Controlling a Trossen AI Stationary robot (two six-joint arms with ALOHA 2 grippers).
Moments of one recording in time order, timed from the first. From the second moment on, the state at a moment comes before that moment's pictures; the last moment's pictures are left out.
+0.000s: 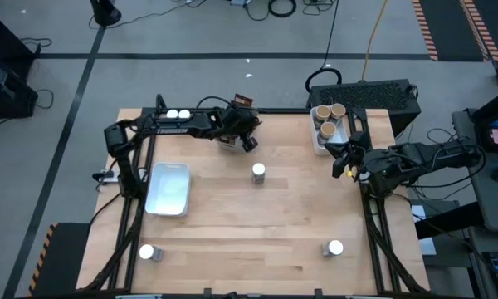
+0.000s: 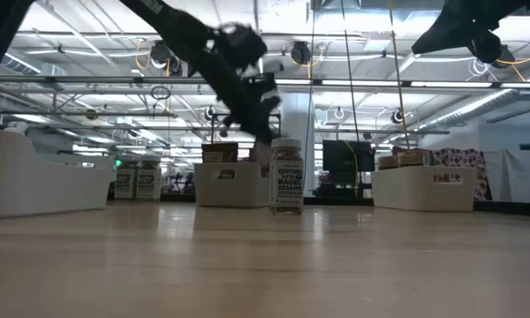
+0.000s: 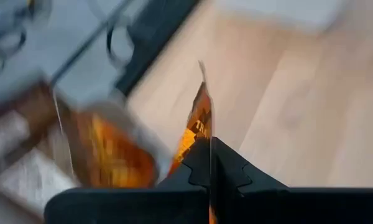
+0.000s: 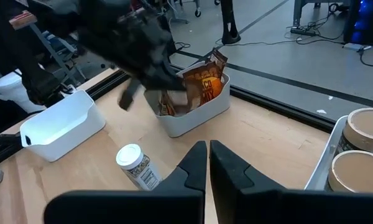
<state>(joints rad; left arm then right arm) 0.40 1.82 1.28 -0.19 -0.12 0.01 0.23 0.63 0.76 -0.66 0.78 0.74</state>
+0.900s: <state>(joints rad) 0.46 1.61 1.28 -0.35 0.33 0.56 0.22 0.67 0.77 -0.65 0.75 0.70</state>
